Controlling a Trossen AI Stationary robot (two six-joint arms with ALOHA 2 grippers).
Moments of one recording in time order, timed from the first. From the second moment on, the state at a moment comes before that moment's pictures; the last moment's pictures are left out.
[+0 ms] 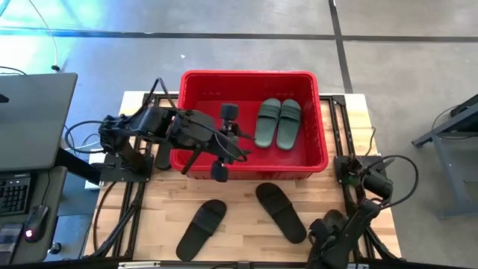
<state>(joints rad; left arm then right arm) -0.13 1.79 2.34 -1.00 -0.33 0.41 1.02 2.11 1.60 -1.54 -0.21 1.76</state>
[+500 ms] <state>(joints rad) -0.13 1.77 2.34 -1.00 -0.37 0.41 1.02 2.09 2.31 -1.57 0.33 1.43</state>
